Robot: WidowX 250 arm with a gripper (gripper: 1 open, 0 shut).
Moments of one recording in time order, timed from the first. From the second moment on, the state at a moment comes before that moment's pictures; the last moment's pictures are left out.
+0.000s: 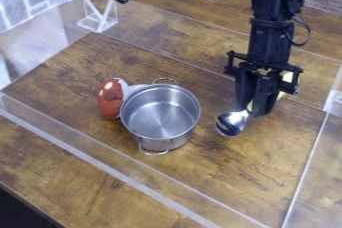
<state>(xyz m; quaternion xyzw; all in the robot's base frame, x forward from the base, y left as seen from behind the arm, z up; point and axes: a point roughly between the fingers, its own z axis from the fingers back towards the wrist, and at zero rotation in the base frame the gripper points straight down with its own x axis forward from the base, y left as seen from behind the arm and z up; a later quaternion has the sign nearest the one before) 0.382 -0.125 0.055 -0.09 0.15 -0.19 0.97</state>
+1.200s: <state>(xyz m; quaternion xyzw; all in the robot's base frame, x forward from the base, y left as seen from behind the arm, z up) 0.402 -0.109 0.093 -0.09 0.13 -0.12 0.98</state>
